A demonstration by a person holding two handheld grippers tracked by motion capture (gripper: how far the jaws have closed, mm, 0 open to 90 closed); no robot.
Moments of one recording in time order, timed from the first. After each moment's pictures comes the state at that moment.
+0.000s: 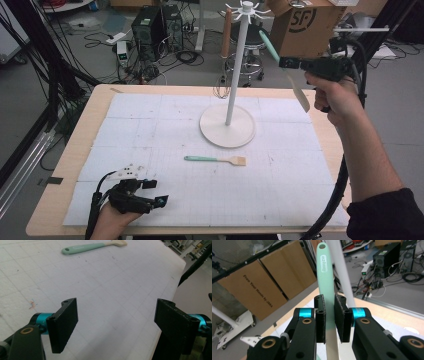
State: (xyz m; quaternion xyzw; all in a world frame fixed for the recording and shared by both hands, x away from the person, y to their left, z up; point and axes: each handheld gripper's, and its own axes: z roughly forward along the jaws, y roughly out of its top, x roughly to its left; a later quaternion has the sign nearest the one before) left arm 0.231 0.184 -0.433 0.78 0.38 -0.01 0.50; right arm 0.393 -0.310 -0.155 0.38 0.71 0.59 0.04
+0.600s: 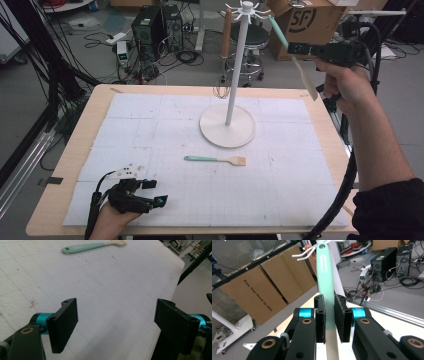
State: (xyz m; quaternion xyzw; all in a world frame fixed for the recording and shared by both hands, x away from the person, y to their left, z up) left arm 0.232 0.186 -0.435 0.77 0.38 -0.02 0.50; right arm 0.401 -0.321 -0.131 0.38 0.70 0.60 0.04
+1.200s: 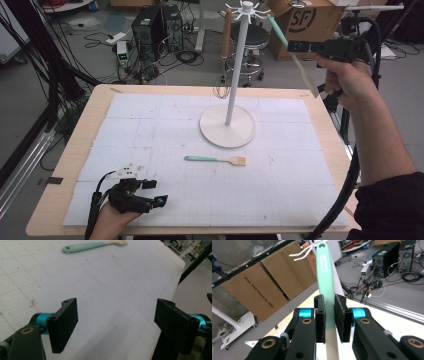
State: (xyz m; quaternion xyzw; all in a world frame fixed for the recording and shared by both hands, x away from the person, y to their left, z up) left arm 0.232 0.186 -0.436 0.77 0.39 -0.02 0.50; right arm 0.410 -0.321 -0.127 0.38 0.71 0.59 0.03
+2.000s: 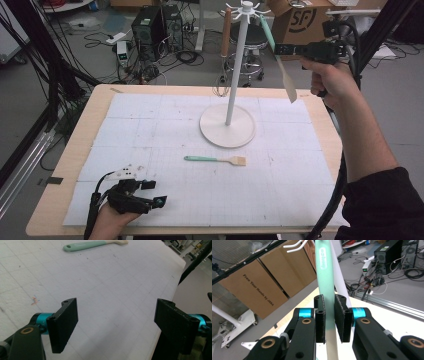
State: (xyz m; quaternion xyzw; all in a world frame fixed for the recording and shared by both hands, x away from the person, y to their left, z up) left arm 0.230 0.188 -0.436 0.78 0.39 -0.02 0.50; right arm 0.422 -0.298 -0.141 0.39 0.72 0.57 0.02
